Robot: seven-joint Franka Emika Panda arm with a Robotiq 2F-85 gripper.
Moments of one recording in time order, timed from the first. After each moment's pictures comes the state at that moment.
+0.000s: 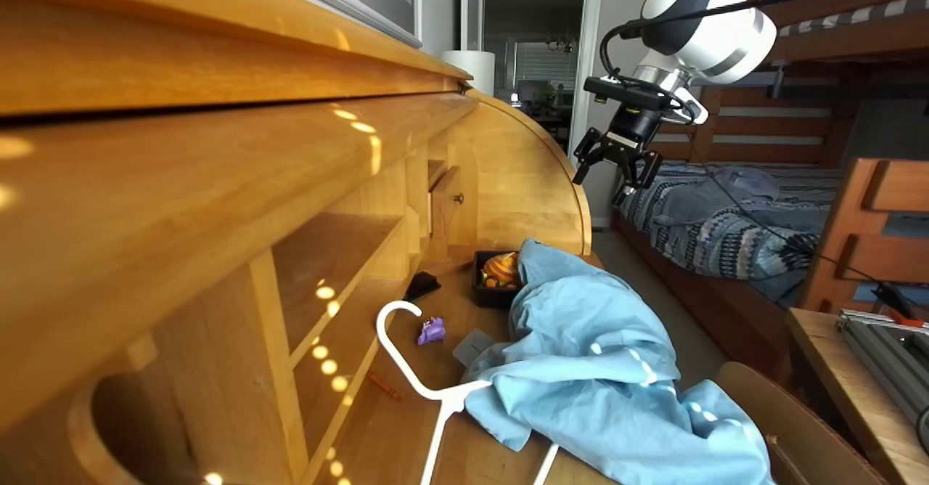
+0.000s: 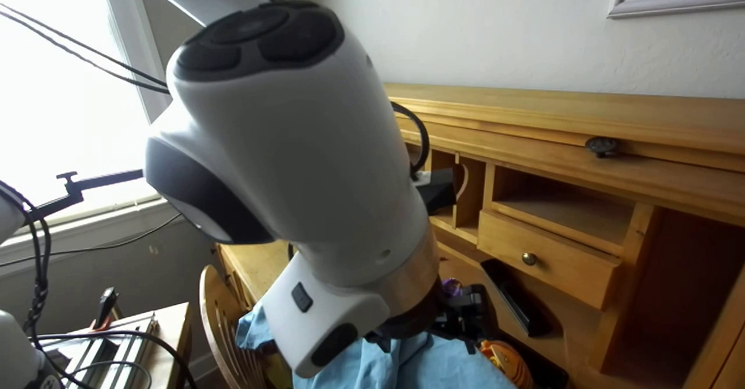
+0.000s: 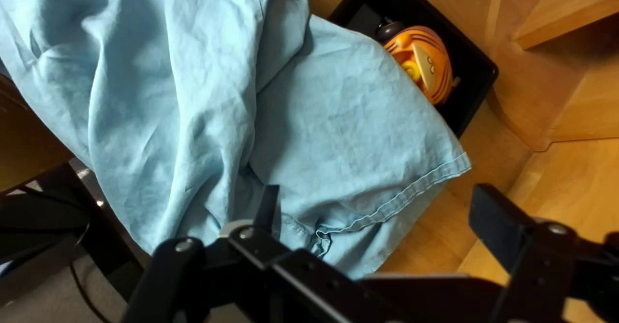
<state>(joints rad) -0.23 -0.06 -0.18 -2.47 0.65 2.60 1.17</state>
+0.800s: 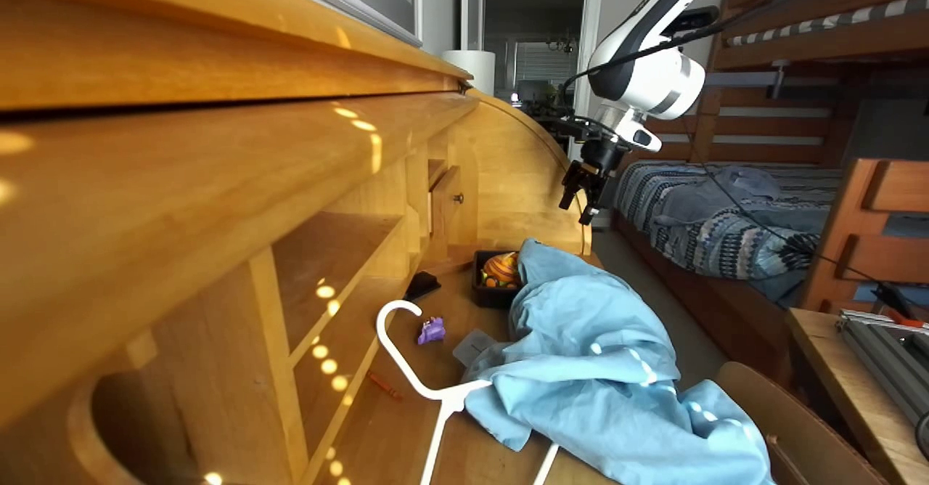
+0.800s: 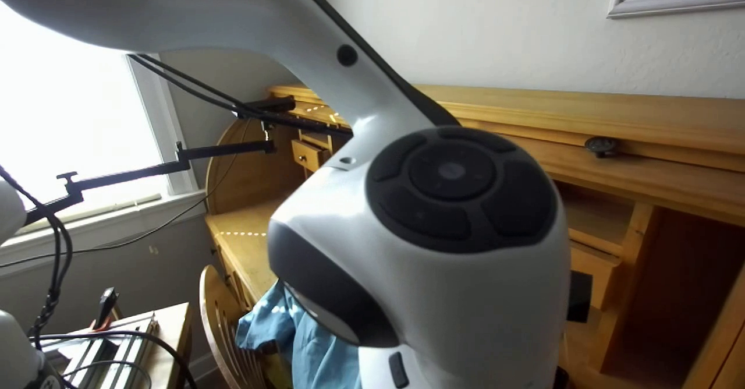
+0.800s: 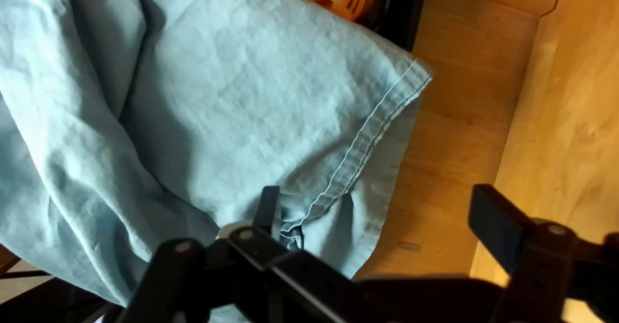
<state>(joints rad) -0.24 0.27 -0.23 -2.21 0.68 2.60 1.51</state>
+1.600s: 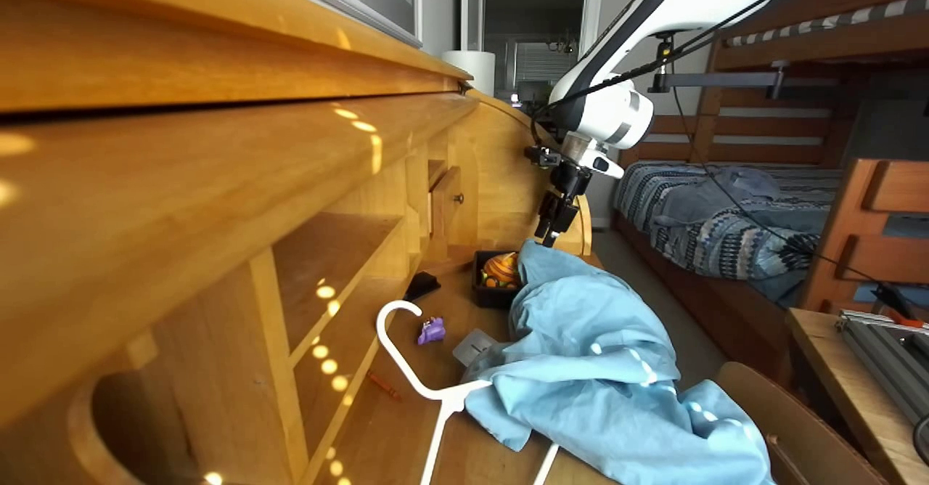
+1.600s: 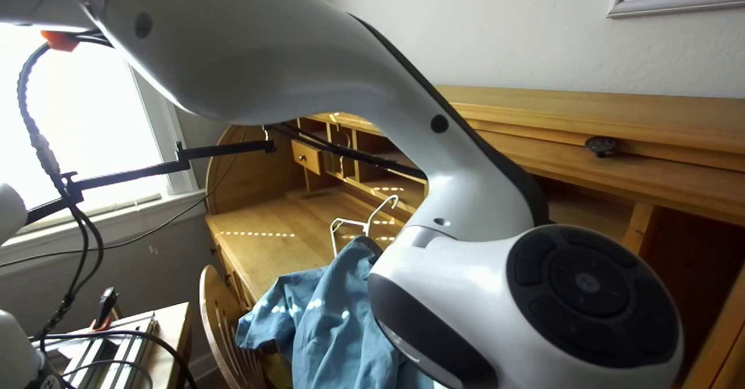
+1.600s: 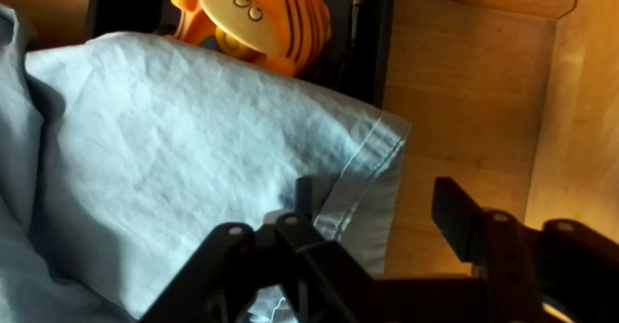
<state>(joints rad) -0.25 0.52 -0.21 -1.98 0.77 2.54 1.60</state>
